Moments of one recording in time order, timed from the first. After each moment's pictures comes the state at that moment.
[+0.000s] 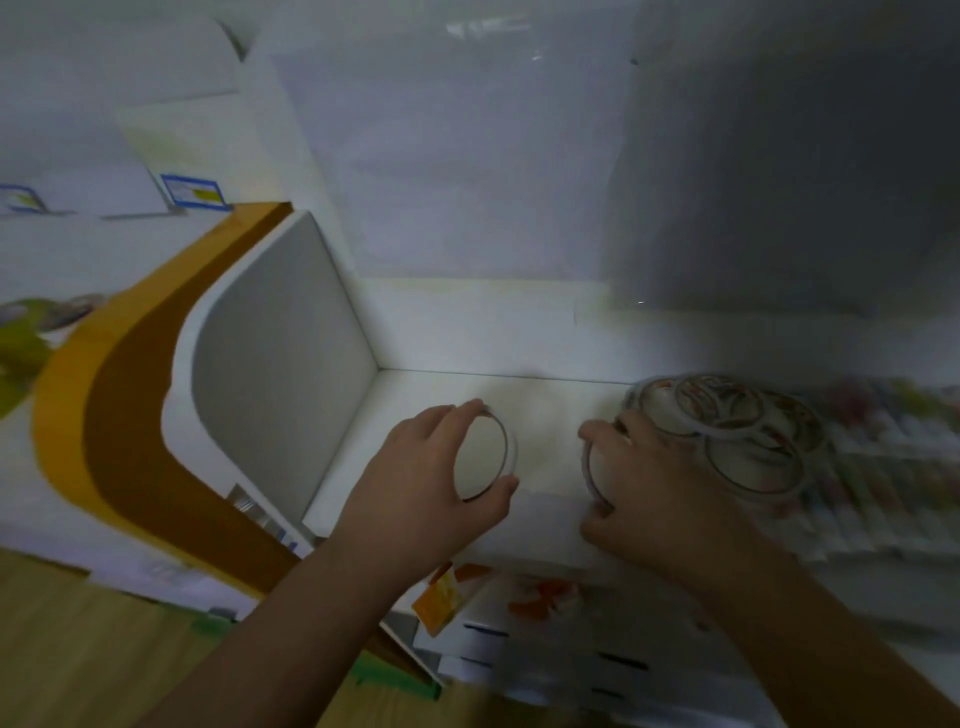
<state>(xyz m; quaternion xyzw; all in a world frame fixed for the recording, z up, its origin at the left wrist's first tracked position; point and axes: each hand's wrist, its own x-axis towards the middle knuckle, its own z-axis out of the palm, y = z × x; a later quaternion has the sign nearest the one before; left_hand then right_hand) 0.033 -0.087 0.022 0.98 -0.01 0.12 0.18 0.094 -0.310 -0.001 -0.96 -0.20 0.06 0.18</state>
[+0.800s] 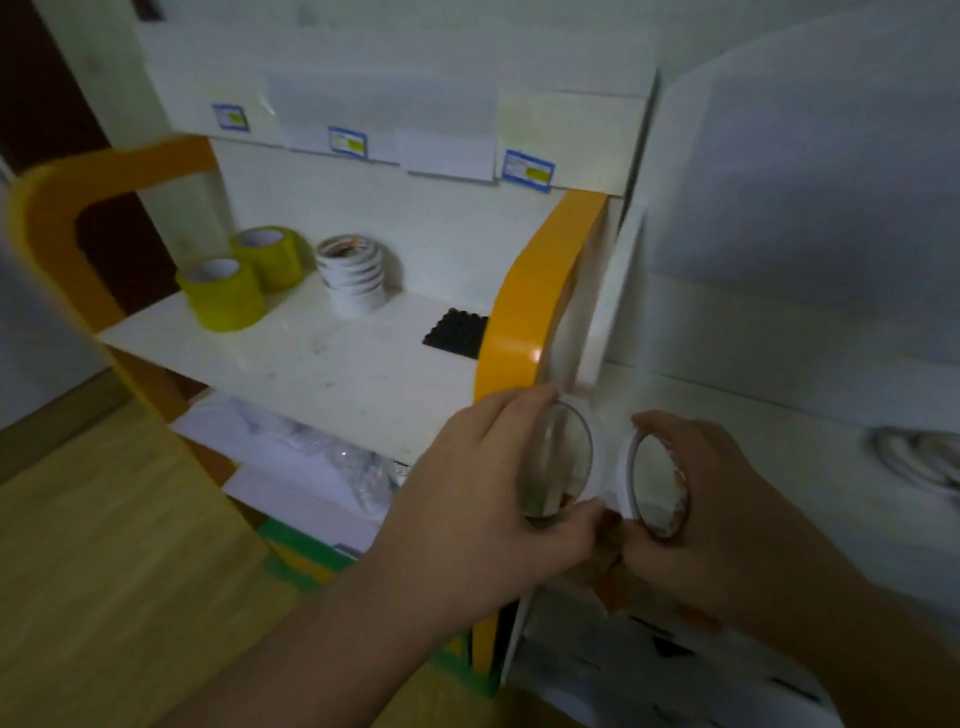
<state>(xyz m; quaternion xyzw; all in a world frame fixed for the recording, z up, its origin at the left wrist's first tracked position) -0.146 0.111 0.071 0.93 -0.03 0.24 0.28 -0.058 -0.093 0.066 -0.91 -0.32 0.02 0.25</state>
